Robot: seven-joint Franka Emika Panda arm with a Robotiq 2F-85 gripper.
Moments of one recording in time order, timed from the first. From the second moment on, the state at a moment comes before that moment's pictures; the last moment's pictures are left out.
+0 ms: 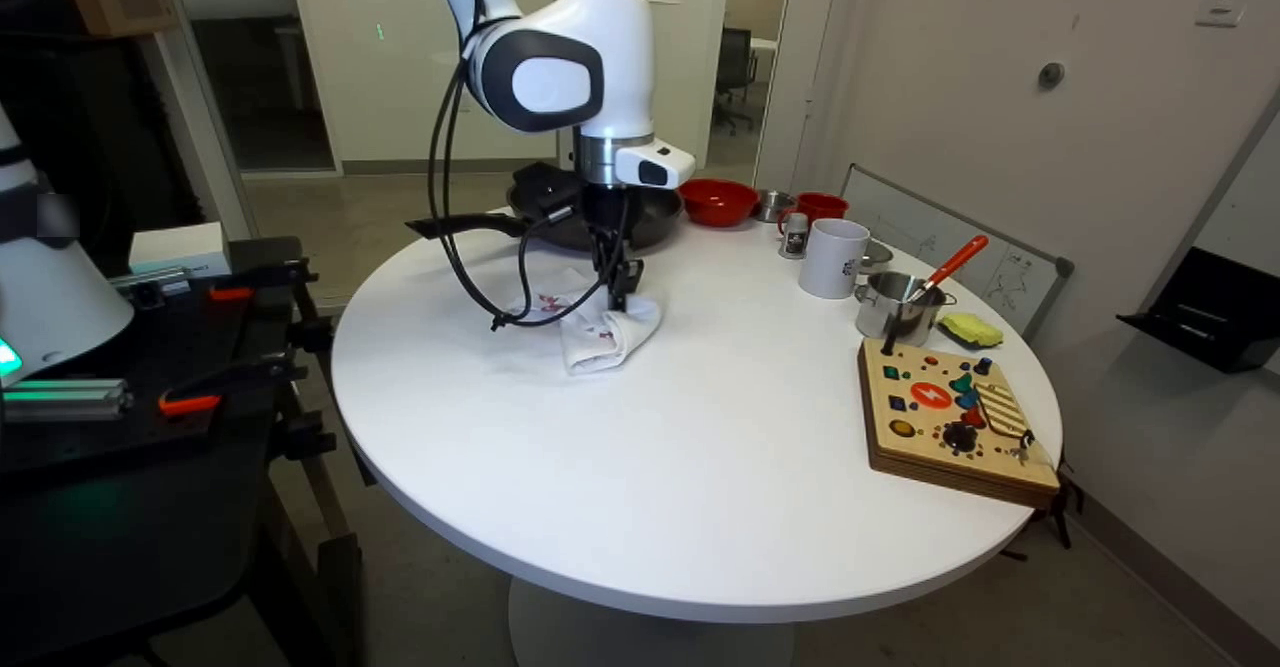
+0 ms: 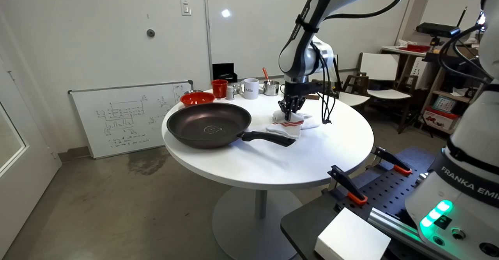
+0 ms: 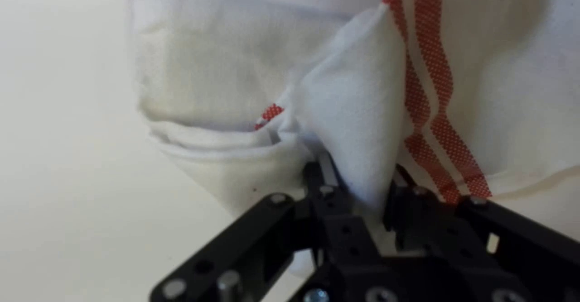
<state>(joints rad) -0.12 0.56 -0.01 -2.18 -0.09 2.80 -0.02</state>
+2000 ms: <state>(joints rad) -0.06 0.64 -0.29 -2.05 -0.07 2.51 0.28</state>
